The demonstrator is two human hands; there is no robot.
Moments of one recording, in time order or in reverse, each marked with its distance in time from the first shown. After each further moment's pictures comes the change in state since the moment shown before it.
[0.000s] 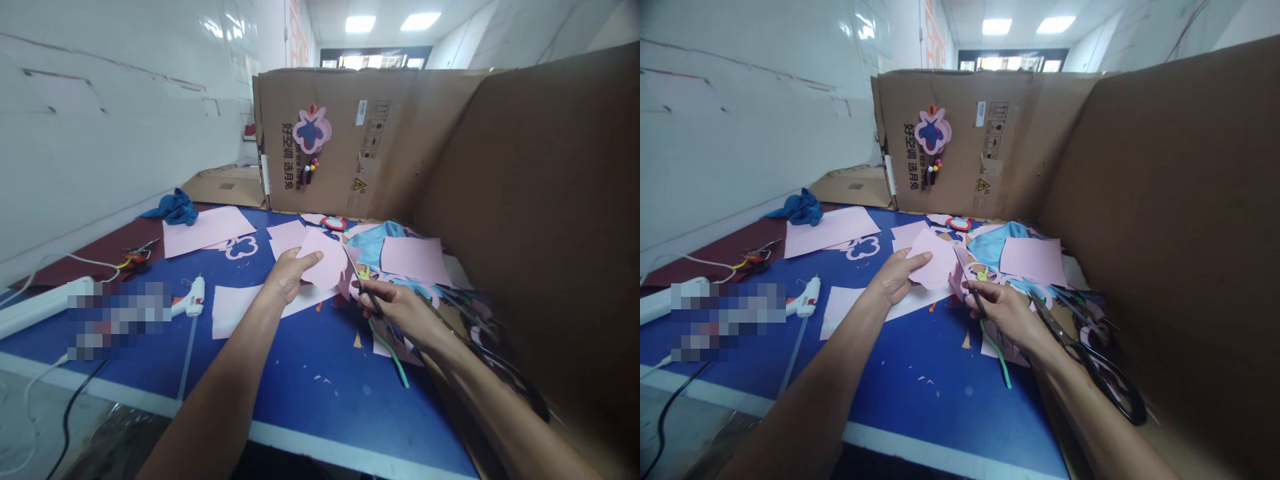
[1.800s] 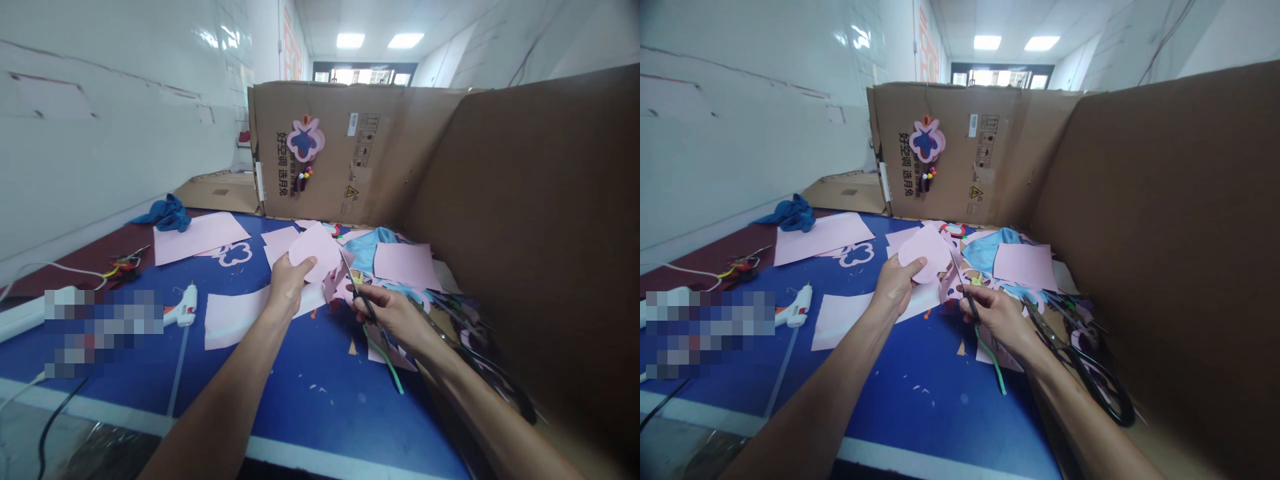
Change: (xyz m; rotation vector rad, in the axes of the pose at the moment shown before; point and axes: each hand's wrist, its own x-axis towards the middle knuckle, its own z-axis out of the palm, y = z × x) left_hand -0.005 -0.008 0.025 -0.164 0.212 0.218; right_hand -0.003 -0.009 0.009 0.073 0.047 0.010
